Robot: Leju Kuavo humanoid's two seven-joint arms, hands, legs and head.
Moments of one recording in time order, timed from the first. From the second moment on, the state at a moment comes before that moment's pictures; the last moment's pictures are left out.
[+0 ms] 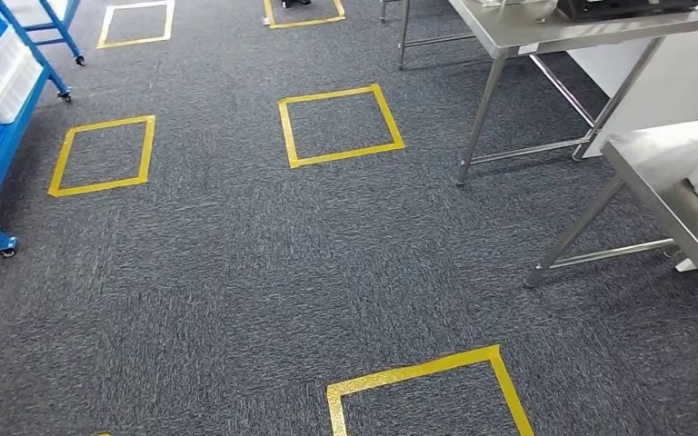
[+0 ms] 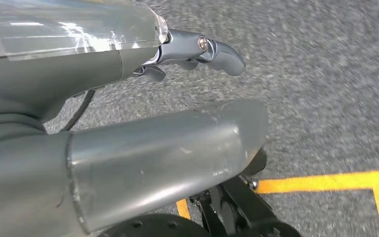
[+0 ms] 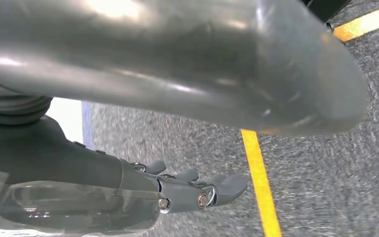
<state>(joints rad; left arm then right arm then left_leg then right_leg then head) -0.06 -0.18 1.45 -0.36 -1.31 -0.10 -0.27 0.00 0.35 -1.33 -0.59 1.28 -0.03 -0.10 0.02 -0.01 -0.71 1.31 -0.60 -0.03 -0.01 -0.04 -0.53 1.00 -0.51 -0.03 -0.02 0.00</state>
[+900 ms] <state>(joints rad) -0.06 -0.18 1.45 -0.35 -1.31 -0.10 -0.26 -0.01 0.34 -1.36 -0.57 1.32 -0.02 -0.10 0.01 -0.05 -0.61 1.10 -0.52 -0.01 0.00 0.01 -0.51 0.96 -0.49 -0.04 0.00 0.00</state>
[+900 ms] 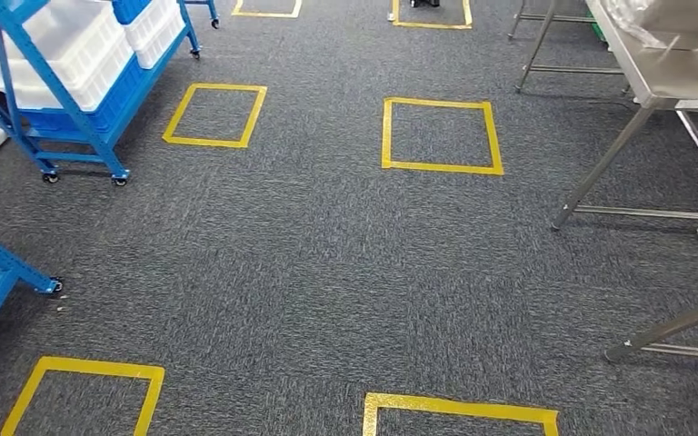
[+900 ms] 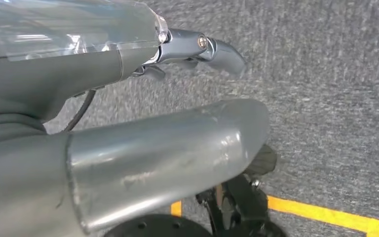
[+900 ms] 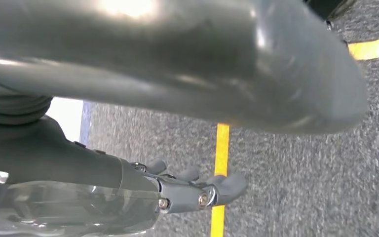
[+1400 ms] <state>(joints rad) -0.06 -0.18 1.45 -0.35 -1.32 -0.10 -0.26 -0.03 0.33 -1.38 -0.57 1.33 -0.02 -0.11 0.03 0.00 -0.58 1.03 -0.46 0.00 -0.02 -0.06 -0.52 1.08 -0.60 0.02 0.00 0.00</state>
